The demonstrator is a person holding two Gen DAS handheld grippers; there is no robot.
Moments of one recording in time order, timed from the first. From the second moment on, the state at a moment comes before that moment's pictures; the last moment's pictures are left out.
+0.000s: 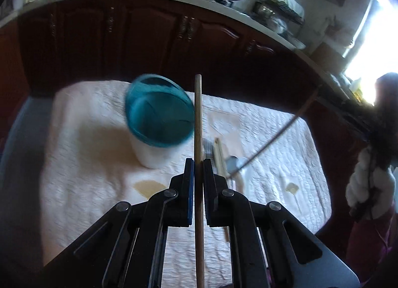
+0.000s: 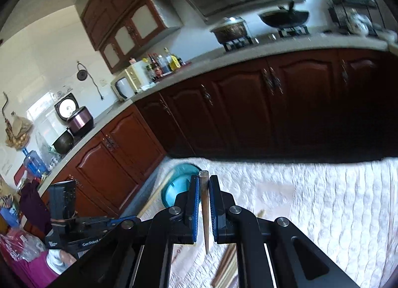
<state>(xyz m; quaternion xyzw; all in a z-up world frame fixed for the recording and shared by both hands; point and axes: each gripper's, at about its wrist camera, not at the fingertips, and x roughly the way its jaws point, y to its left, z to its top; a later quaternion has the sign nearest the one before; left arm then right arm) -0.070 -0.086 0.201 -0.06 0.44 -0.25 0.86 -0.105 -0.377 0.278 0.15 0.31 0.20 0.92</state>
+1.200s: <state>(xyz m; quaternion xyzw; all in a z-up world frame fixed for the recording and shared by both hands) 0.040 -0.083 0.176 0.02 0.66 -0.18 0.73 0.051 -0.278 0.263 0.06 0.33 0.23 0.91</state>
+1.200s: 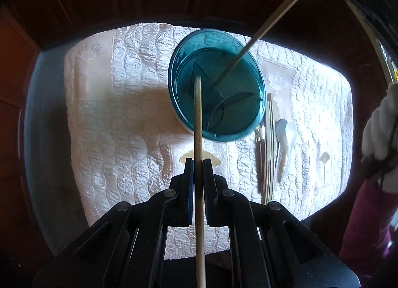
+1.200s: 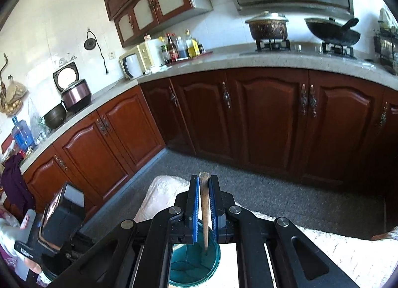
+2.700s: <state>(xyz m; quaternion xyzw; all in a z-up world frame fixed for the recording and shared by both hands) 0.068 -0.021 0.239 -0.19 0.55 -0.17 0.79 0.032 -0.314 0.233 0.11 0.38 0.20 0.90</state>
